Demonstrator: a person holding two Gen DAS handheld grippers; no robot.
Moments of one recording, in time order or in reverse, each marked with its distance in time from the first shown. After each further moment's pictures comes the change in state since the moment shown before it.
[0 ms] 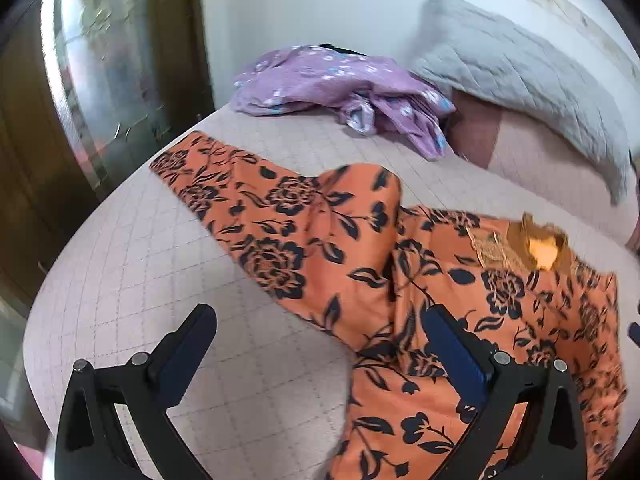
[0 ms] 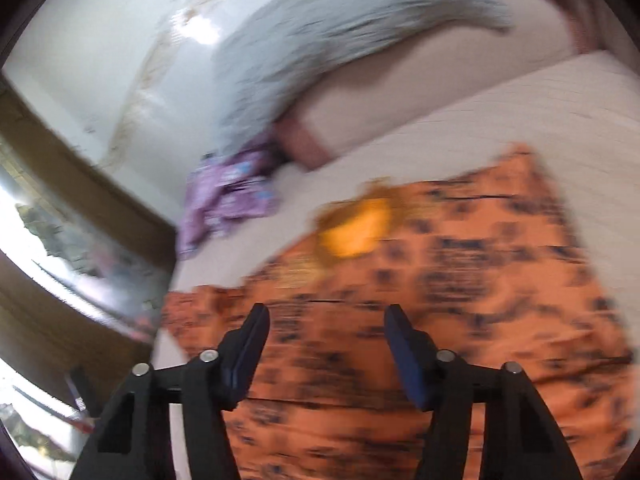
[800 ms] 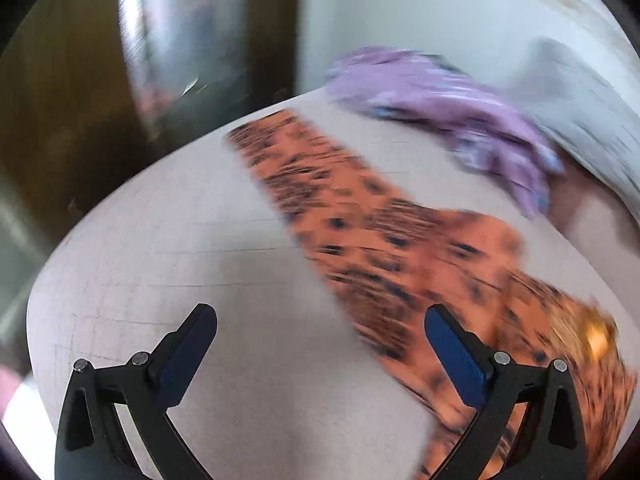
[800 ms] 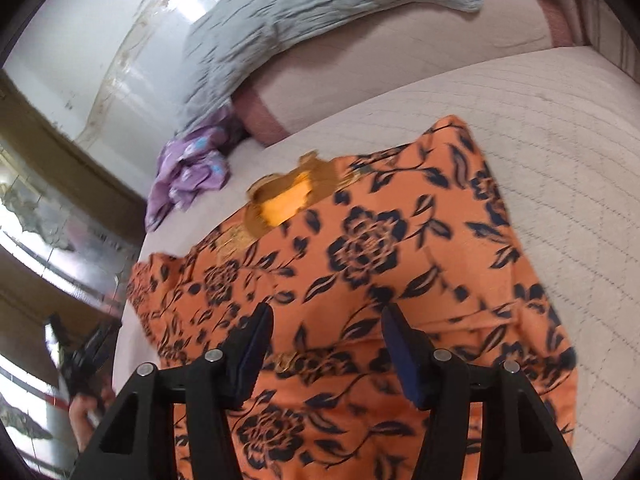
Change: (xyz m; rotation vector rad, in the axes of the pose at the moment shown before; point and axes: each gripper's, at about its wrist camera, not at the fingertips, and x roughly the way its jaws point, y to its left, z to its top) left arm 0.045 0.102 0.019 -0.339 0.035 0.154; right arm -0.003 -0.047 -0.001 -0.066 0.096 -0.037
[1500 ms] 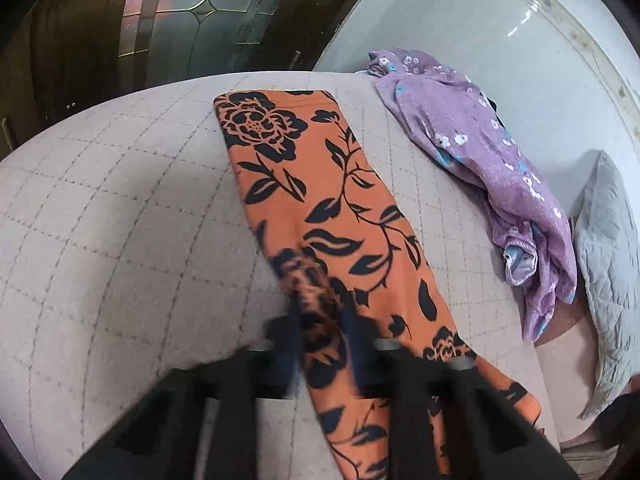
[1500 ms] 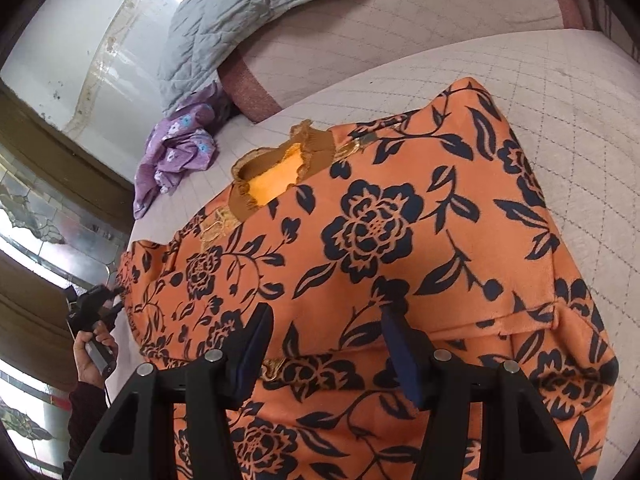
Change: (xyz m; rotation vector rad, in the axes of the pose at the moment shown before) left arm 0.129 0.048 0.084 -0.298 0.106 -0.295; right arm 0.042 -0.011 0.002 0.021 0.053 -0.028
